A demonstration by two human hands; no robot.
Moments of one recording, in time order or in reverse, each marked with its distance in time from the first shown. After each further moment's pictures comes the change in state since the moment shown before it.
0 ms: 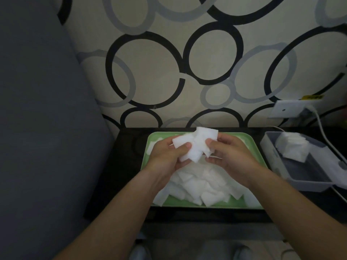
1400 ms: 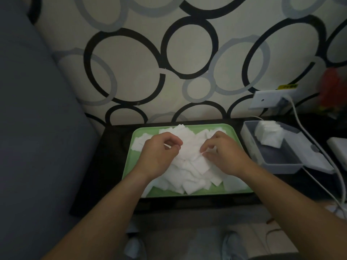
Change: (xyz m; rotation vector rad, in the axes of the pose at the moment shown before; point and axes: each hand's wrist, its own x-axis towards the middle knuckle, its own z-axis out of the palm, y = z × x) left_hand -0.009 -0.010 0.013 0.866 0.001 0.365; right_hand -0.014 0.009 -0.055 -1.209 -0.014 -0.356
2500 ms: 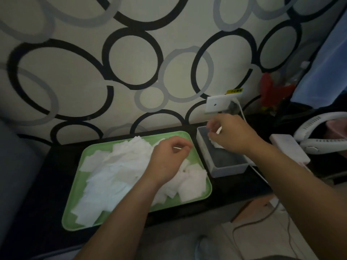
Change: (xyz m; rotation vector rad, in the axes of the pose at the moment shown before) left_hand 0.022 0.070 0.117 -0.225 -0.188 0.149; right_hand -0.013 0.074 -0.121 -0.093 0.139 0.258
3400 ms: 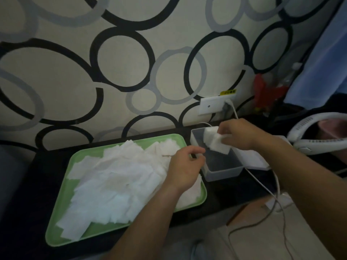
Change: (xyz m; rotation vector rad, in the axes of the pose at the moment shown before) left_hand 0.009 -0.004 0.058 -0.038 -0.073 -0.123; right_hand 0.030 0.065 -0.008 -0.257 -0.200 0.039
